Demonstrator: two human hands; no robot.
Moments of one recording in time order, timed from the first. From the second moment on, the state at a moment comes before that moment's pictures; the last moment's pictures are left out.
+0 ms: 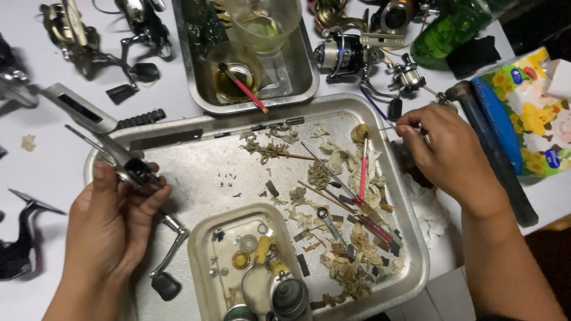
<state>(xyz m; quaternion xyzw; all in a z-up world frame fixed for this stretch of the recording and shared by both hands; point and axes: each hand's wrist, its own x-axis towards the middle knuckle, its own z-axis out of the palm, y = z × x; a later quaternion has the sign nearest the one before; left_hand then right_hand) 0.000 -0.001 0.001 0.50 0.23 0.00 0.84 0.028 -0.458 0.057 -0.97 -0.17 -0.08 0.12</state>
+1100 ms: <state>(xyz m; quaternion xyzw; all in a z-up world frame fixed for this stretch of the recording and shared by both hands) -0.013 -0.015 0.023 0.34 0.15 -0.03 0.93 0.041 -0.255 0.067 -0.78 -0.27 -0.09 0.56</state>
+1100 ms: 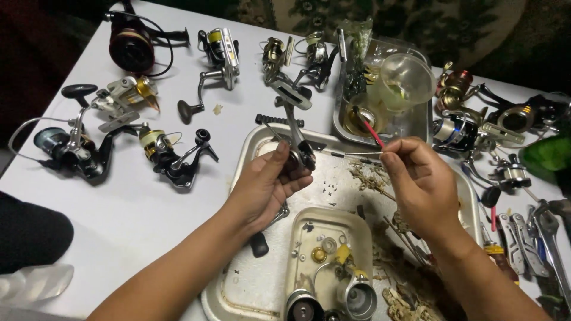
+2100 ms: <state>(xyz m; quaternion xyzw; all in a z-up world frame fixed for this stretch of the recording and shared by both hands) -0.026 -0.026 0.030 0.30 0.15 -0.08 0.94 0.003 -0.218 0.113 -0.75 -0.52 -0.39 0.15</state>
